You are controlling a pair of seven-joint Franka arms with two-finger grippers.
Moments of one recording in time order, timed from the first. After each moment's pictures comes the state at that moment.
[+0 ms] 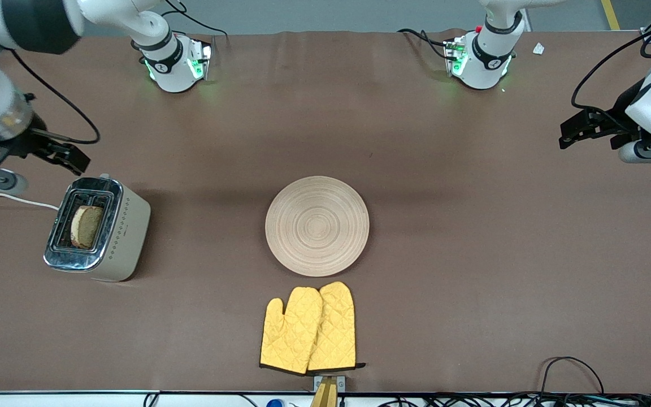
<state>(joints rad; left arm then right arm) 0.05 0.03 -0.17 -1.52 -0.01 1.48 -0.10 0.50 0.14 -0.39 -1.37 -0.16 1.44 0.32</state>
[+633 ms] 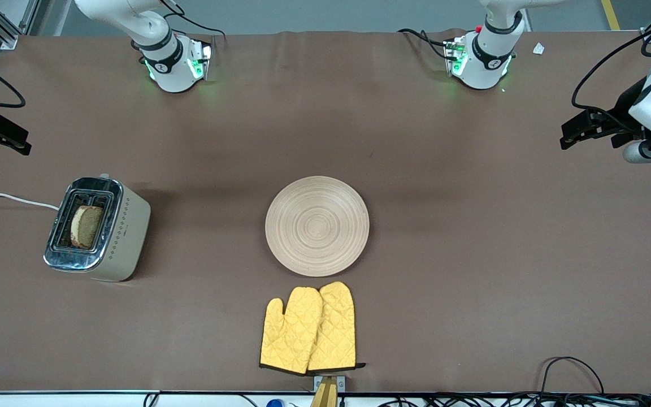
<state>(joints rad) 0.05 0.02 -0.16 -1.51 -0.01 1.48 -0.13 0.33 0.04 -0.37 -1.44 -0.08 1.45 0.02</state>
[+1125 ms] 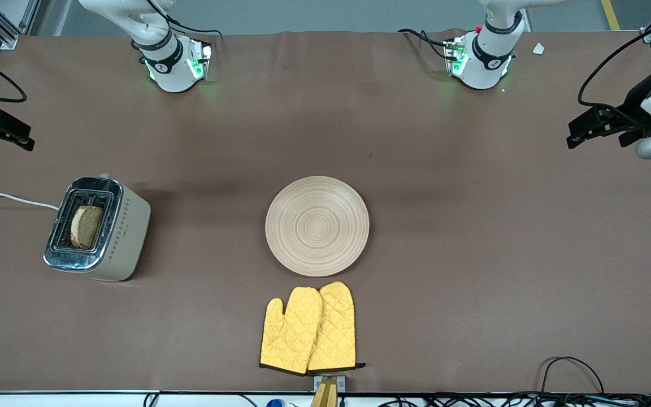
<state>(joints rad) 0.05 0.02 -0.16 -1.48 -0.01 1.48 -0.13 -0.01 0.01 -0.04 -1.49 -0.08 1.46 -0.02</state>
